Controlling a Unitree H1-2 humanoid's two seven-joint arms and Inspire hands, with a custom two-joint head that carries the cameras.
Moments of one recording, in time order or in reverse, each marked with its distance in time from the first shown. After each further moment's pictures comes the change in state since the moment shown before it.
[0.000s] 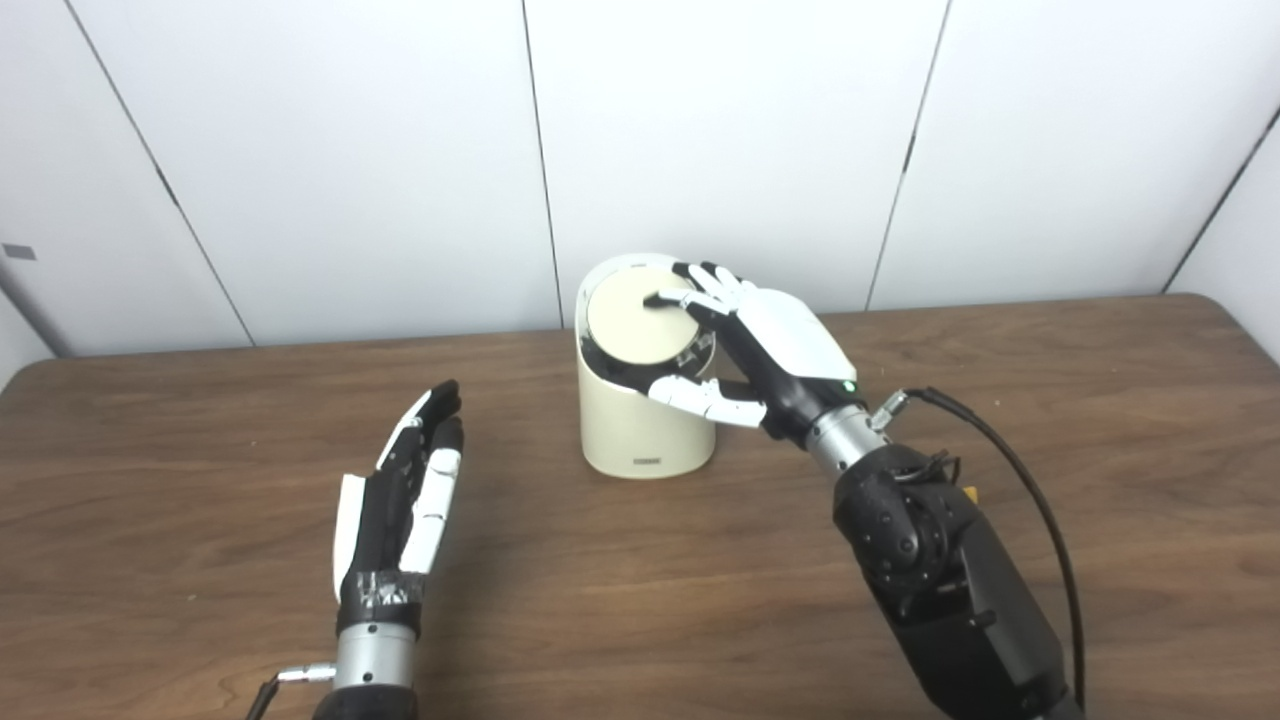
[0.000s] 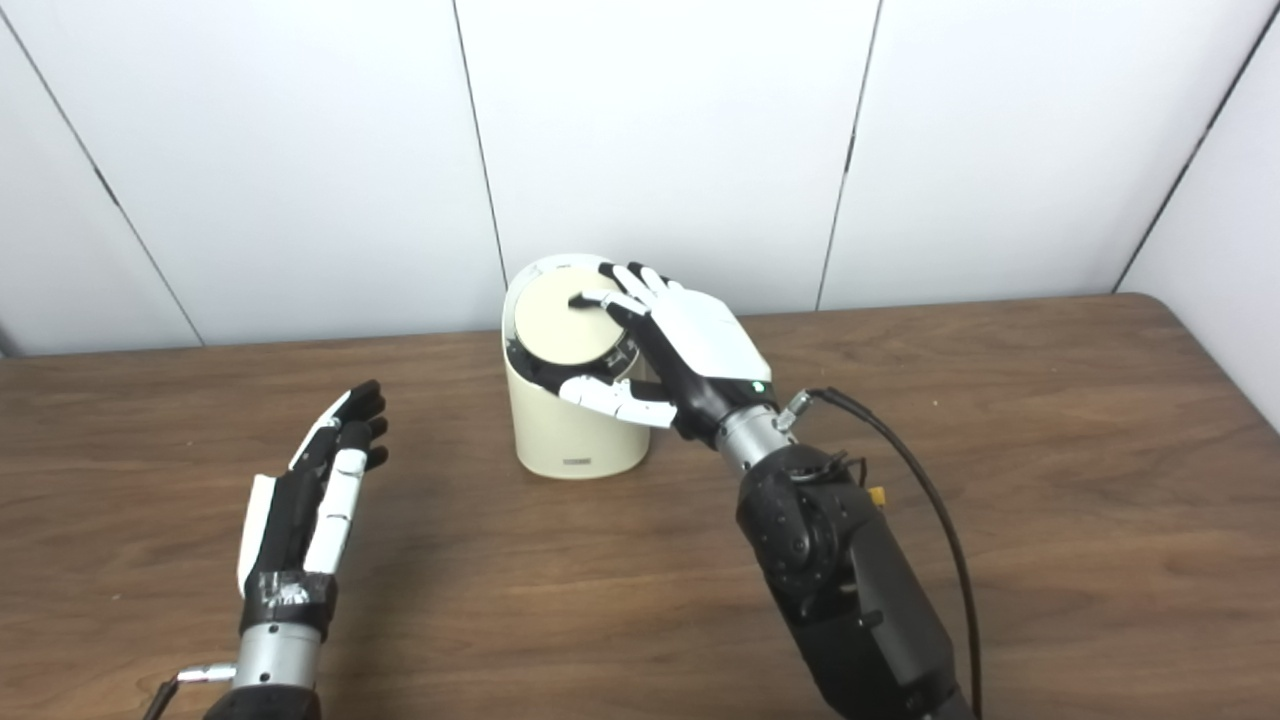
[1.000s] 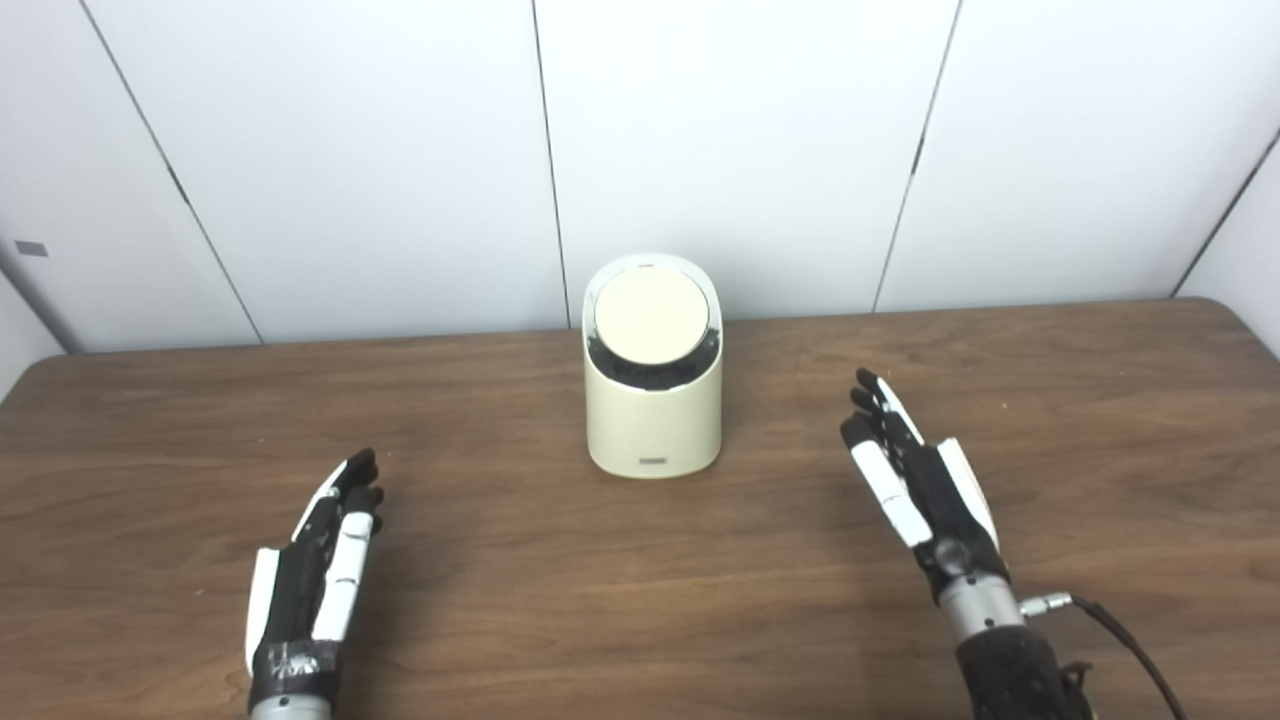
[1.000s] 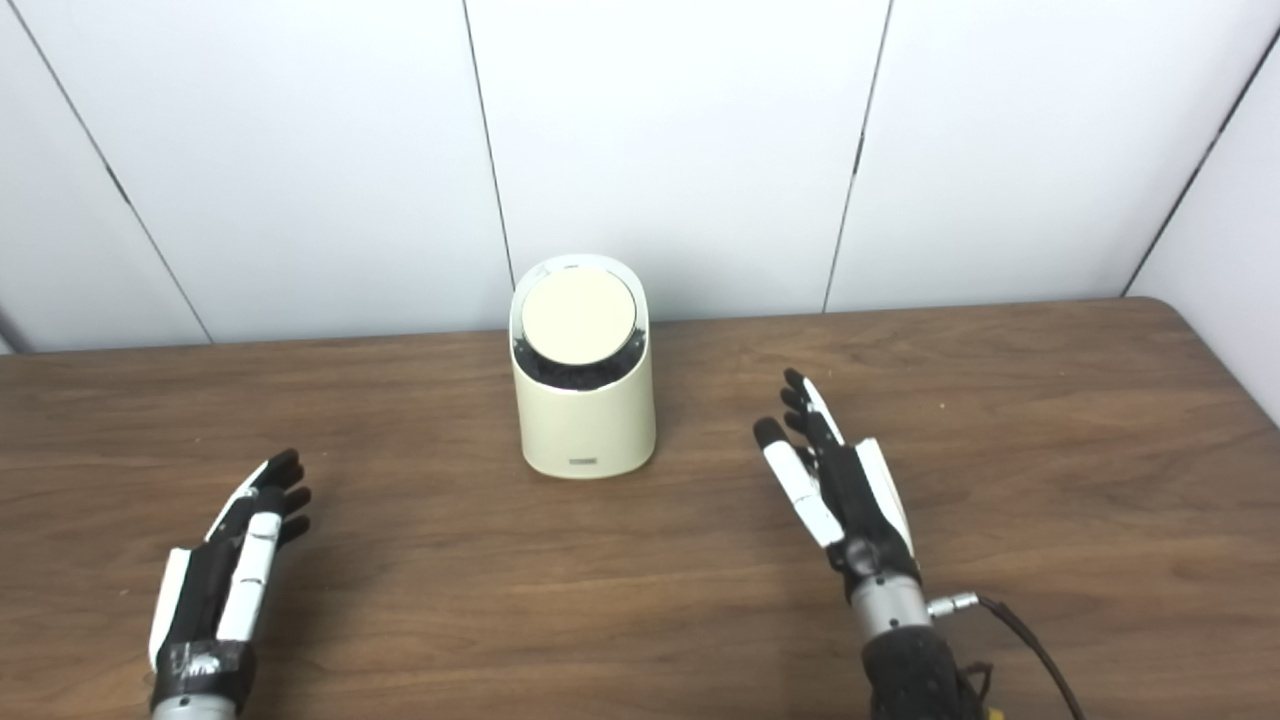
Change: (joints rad) left arm 0.156 0.098 0.112 0.000 -0.123 -0.043 -0.028; right arm 0.424 0.062 -0.212 -0.067 0.423 -0.010 -0.194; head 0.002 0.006
